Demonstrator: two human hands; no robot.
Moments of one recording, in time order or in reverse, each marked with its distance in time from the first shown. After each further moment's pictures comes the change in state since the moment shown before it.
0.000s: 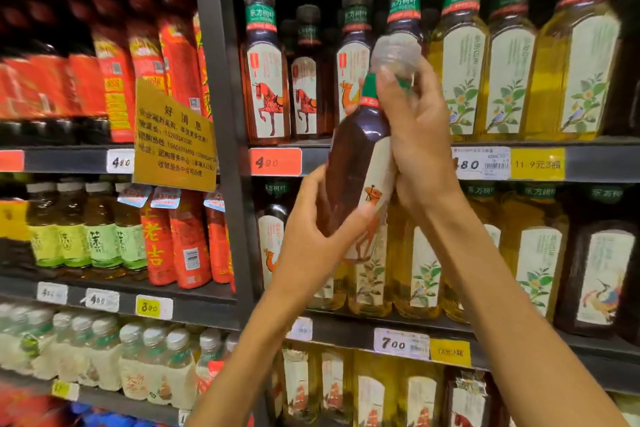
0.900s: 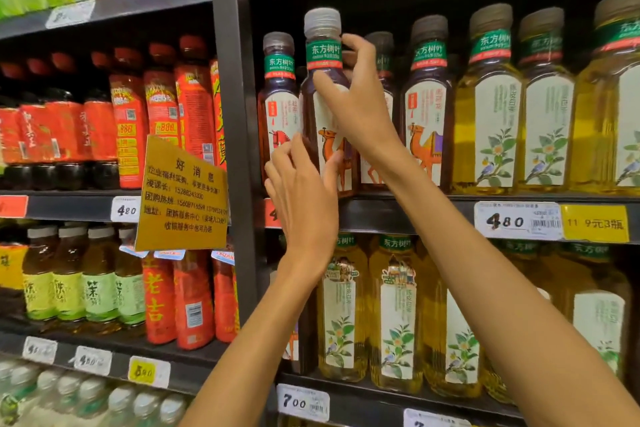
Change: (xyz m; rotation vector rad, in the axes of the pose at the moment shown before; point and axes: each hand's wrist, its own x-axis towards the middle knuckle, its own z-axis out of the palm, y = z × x) left_hand 0.111 -0.004 -0.015 0.789 0.533 0.117; right_hand 0.111 0.034 0.066 -0.451 -0.128 -0.199
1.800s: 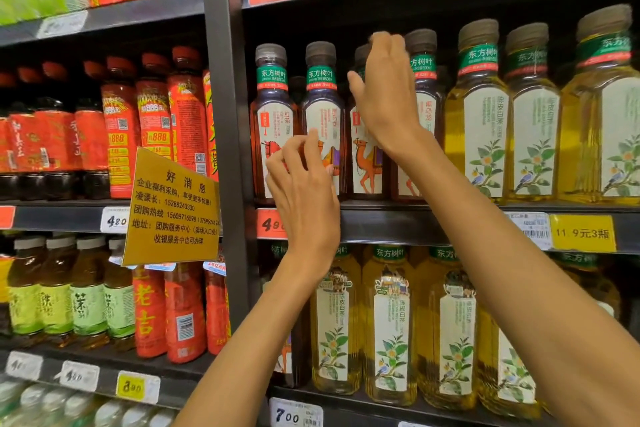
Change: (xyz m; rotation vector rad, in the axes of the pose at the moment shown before) left_hand 0.008 0.002 0.019 0.226 0.074 0.156; right_hand 0.030 0.008 -0.030 -0.775 0.192 -0.184
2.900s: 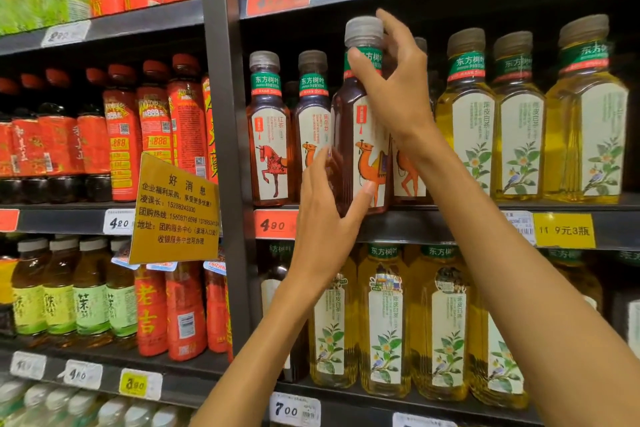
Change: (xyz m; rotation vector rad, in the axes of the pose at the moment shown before) left_hand -0.022 0.006 -0.020 -0.762 -0.344 -0.041; right_hand -0.009 0.000 -0.034 0.688 0.024 0.112
